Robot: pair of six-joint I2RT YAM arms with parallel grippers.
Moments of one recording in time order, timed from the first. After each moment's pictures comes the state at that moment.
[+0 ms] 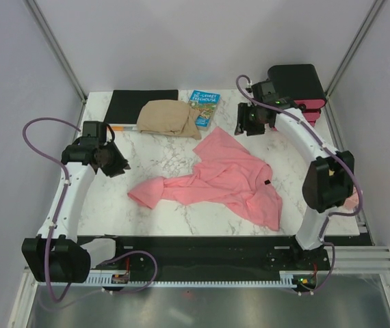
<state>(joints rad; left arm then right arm) -0.02 1.18 1.12 -0.98 0.03 -0.61 0.29 1.80 1.62 -0.77 -0.15 0.33</state>
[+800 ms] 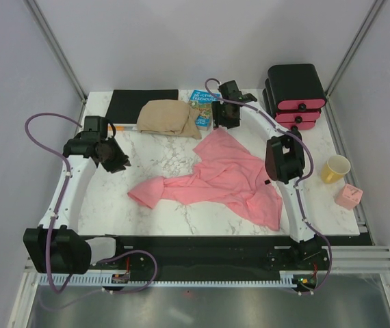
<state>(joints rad) -0.02 1.24 1.17 -0.98 0.03 -0.61 0.39 2.43 2.19 -0.75 -0.01 0.29</state>
